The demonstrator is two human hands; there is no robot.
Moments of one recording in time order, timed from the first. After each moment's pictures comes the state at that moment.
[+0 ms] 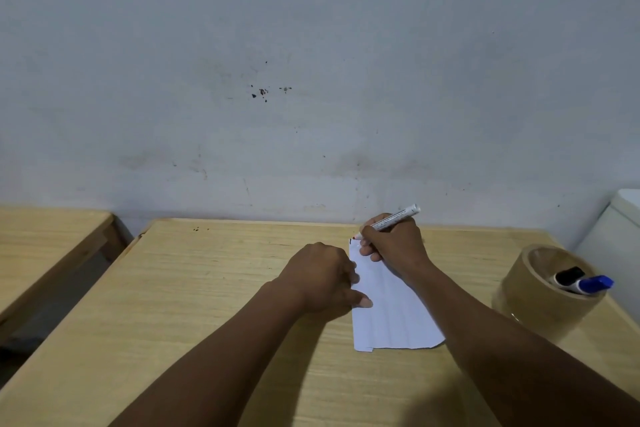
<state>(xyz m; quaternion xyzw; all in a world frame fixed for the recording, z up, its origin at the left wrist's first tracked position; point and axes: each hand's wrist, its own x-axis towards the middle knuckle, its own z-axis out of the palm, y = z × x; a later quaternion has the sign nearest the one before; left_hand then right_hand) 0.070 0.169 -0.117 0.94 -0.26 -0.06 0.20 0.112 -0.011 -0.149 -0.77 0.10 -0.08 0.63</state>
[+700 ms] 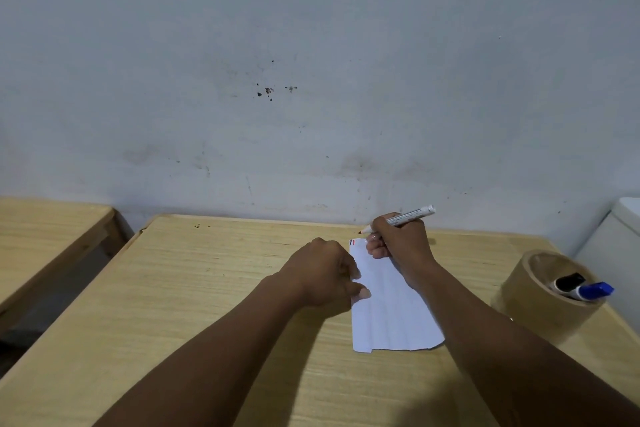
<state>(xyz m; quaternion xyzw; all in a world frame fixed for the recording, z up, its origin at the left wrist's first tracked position) 0.077 0.169 -0.121 0.94 -0.24 -0.05 0.24 0.113 -0.014 -0.140 -0.68 0.12 -0.06 0.72</state>
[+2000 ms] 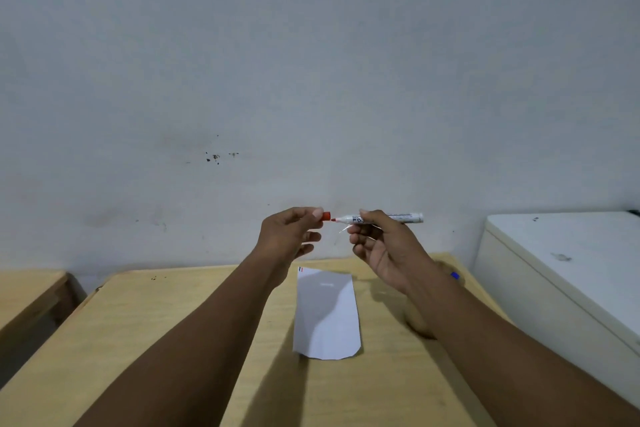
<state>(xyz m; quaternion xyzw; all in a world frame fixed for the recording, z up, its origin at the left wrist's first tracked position) 0.046 0.115 -0.014 0.65 -0.08 -0.06 0.75 0.003 -0.063 -0.016 -0.49 0.08 -0.04 0.87</state>
